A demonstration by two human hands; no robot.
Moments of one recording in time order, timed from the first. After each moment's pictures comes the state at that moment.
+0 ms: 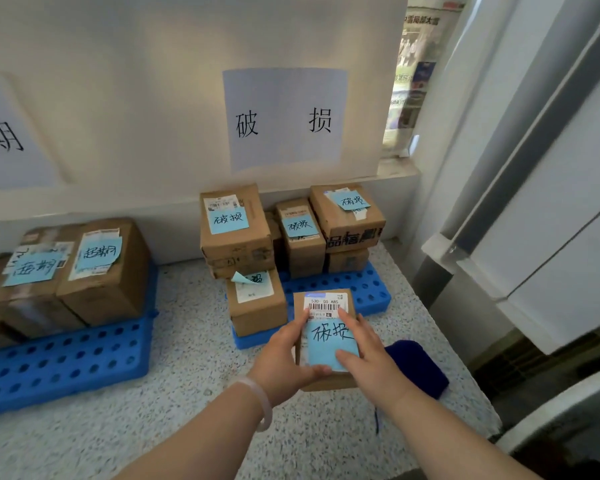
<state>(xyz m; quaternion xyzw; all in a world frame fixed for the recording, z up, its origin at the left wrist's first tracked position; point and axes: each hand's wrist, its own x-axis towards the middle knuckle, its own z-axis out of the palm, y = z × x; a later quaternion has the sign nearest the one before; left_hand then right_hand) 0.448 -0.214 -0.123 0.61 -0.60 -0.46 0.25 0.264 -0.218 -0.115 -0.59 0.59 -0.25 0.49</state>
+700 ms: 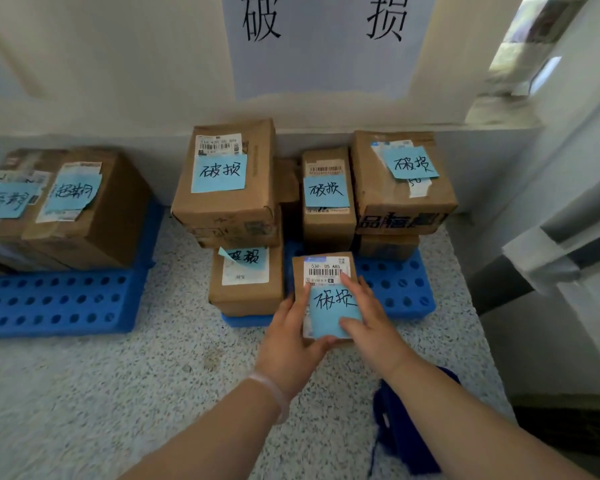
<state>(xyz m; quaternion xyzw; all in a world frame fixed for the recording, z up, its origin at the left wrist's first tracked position) 0.403 -0.294 -0.191 0.73 -0.50 -0.36 0.30 0.252 -0.367 -0.196 -0.64 0.51 -0.17 0.54</state>
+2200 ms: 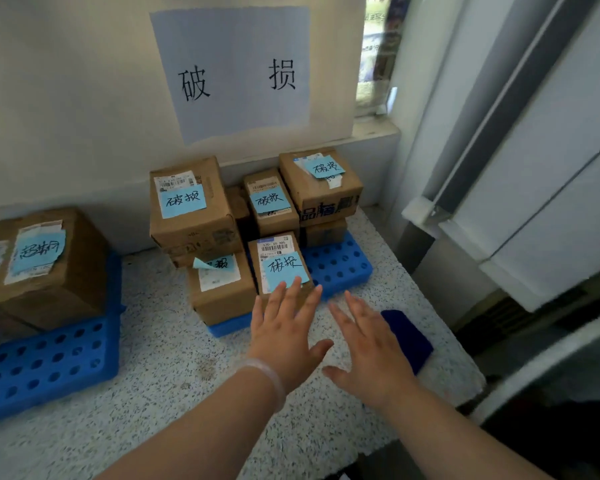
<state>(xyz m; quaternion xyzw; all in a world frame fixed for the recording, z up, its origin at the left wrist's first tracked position) 0.402 -0.235 -0.131 0.62 -0.78 -0.11 0.03 0.232 -0.216 -0.147 -0.78 0.61 -0.04 0.17</state>
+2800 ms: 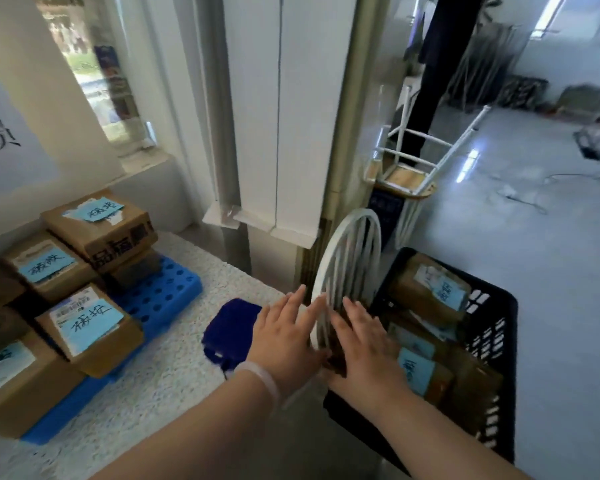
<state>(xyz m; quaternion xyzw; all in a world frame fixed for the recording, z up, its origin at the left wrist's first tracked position) 0.220 -0.129 -0.101 0.28 -0.95 -0.14 0.07 0.107 -0.009 -0.115 -0.52 0.84 -0.12 0.07</state>
